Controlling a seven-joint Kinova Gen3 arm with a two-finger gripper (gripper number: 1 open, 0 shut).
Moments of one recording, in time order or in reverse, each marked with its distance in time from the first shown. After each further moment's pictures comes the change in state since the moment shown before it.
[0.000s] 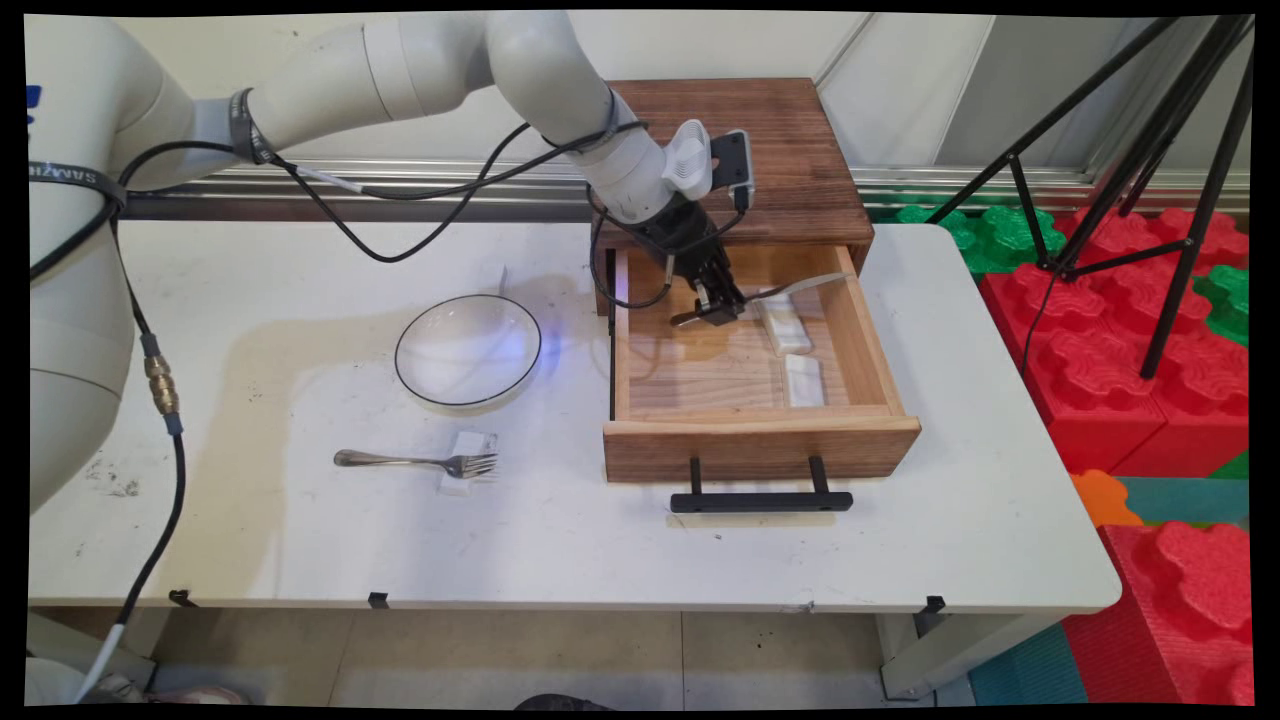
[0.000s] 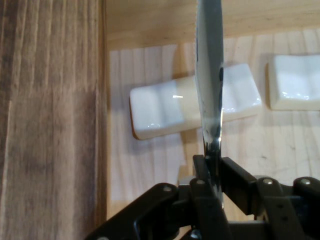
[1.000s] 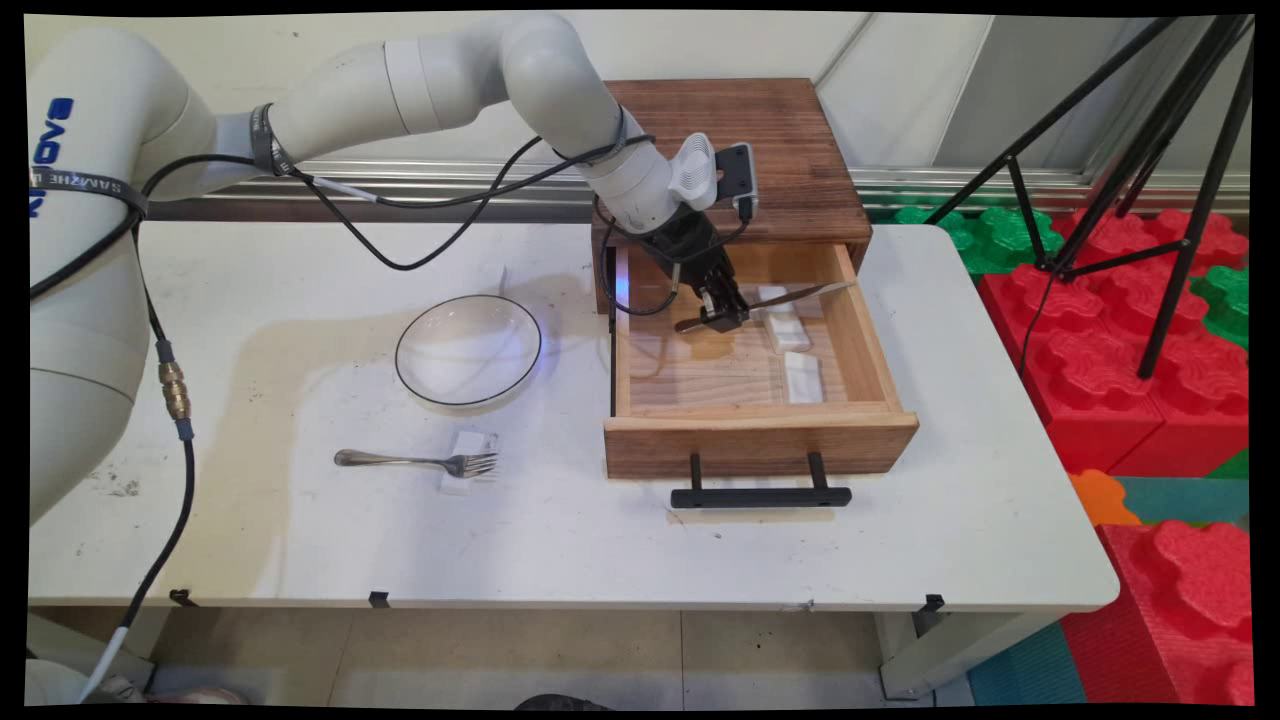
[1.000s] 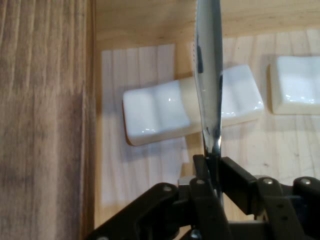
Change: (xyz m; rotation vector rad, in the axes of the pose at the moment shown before) arm -0.009 -0.009 0.023 -0.007 -0.007 -0.013
